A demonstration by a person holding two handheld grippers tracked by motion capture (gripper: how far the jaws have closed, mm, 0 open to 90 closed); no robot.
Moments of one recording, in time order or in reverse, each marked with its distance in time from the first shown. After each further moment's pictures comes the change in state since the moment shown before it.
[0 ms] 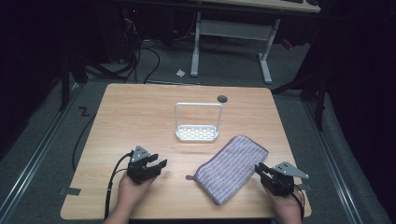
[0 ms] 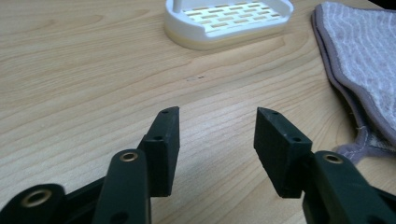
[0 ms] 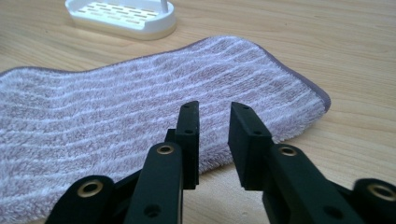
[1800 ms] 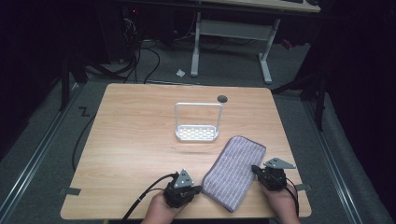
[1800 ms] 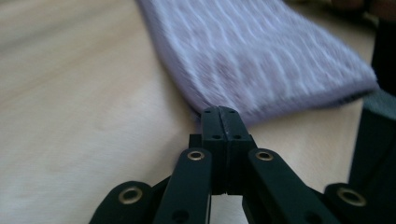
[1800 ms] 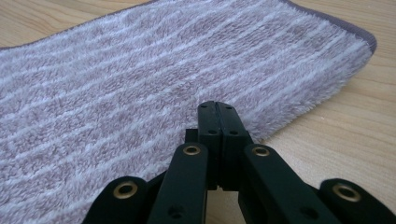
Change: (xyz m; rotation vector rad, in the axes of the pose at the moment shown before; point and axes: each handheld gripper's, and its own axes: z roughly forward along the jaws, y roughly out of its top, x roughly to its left) left arm -0.110 -0.005 0.022 0.102 -0.265 0.186; right arm -0.008 -0.006 0.036 0.170 0.034 -0.030
